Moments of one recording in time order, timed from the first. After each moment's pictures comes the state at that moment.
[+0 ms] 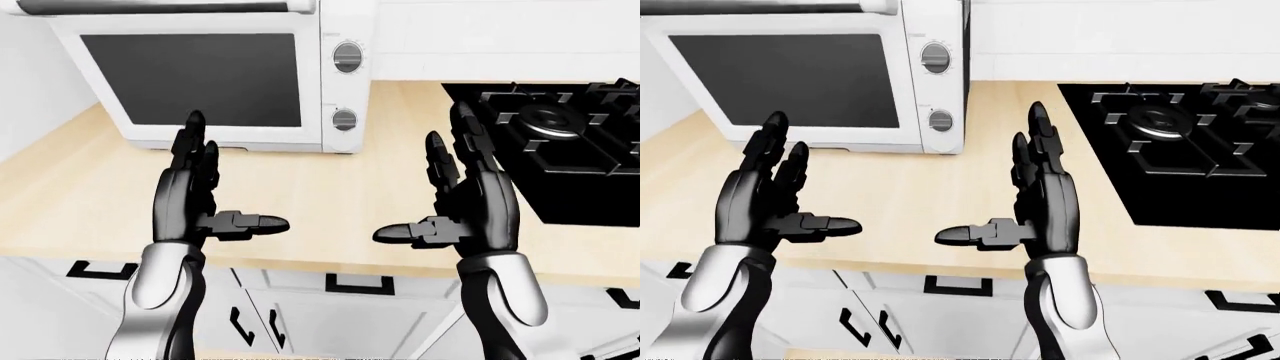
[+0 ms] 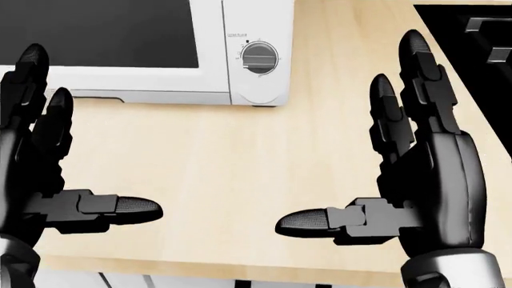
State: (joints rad) left arm -0.22 0.10 0.15 -0.72 -0.09 0.76 -0.01; right arm -0.13 -0.01 -0.01 -0.83 0.19 0.66 -0.11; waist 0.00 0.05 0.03
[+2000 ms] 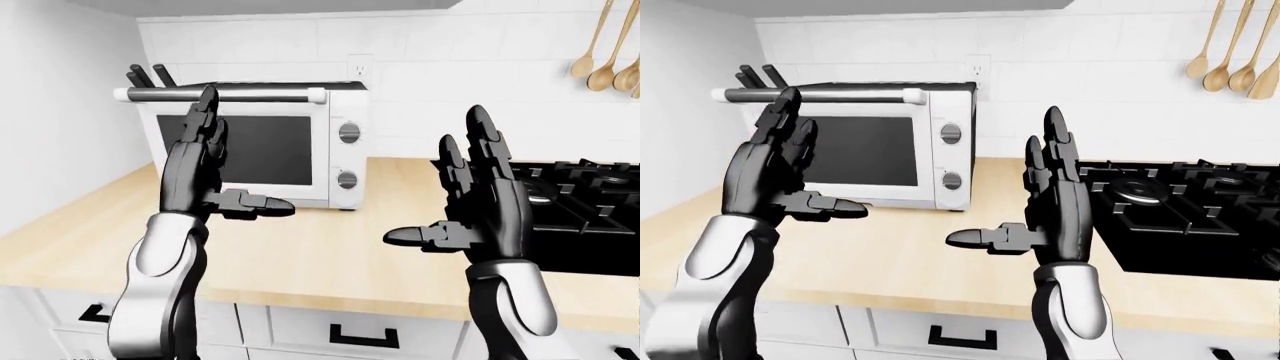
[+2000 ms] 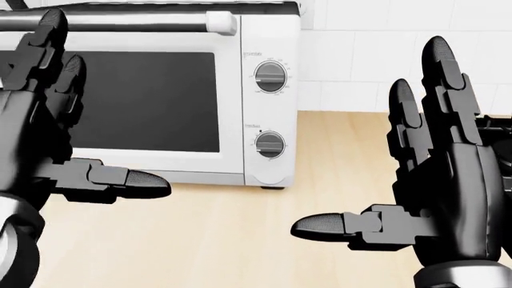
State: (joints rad) left arm -0.36 0.16 0.13 -0.63 -0.06 0.78 -0.07; right arm -0.08 -0.01 -0.04 -0.84 0.20 0.59 -0.12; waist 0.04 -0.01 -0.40
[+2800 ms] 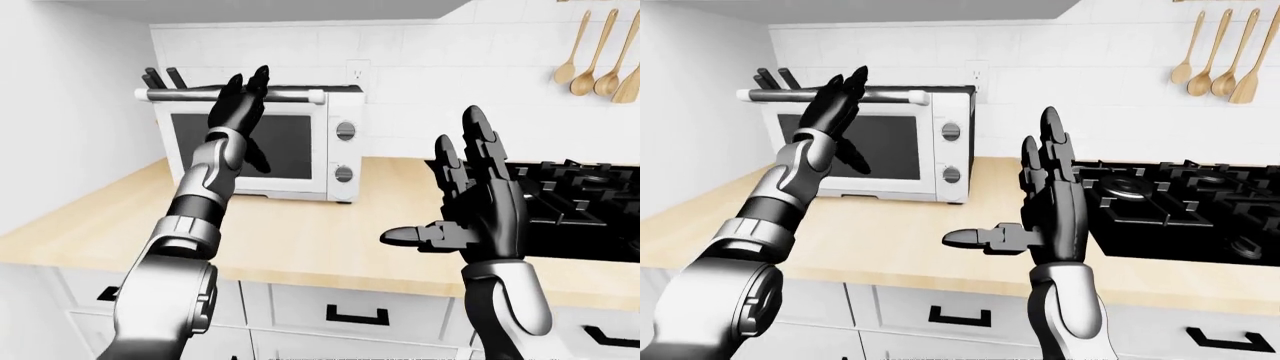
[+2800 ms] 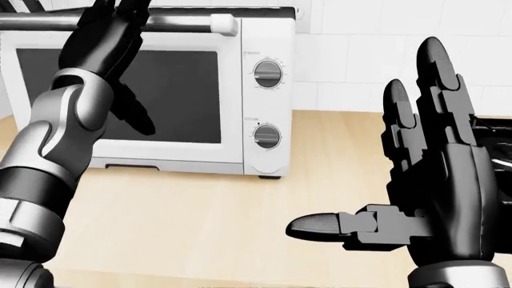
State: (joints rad) left arm -1.13 0.30 -0.02 1.09 0.93 -0.12 0.08; right arm -0.08 0.00 -0.02 -0.83 0.21 0.58 -0.14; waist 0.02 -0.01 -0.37
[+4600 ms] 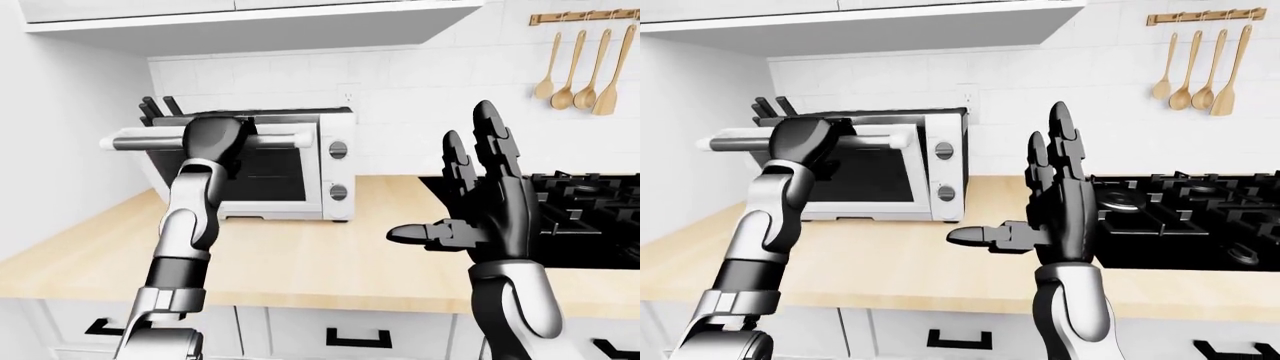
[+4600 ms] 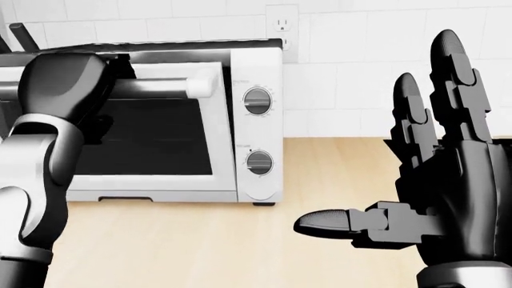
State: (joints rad) left arm -0.72 0.32 0.02 0.39 1.24 0.01 -0.12; right arm -0.08 -0.01 -0.04 -0.86 0.24 0.59 -0.16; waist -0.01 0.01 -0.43
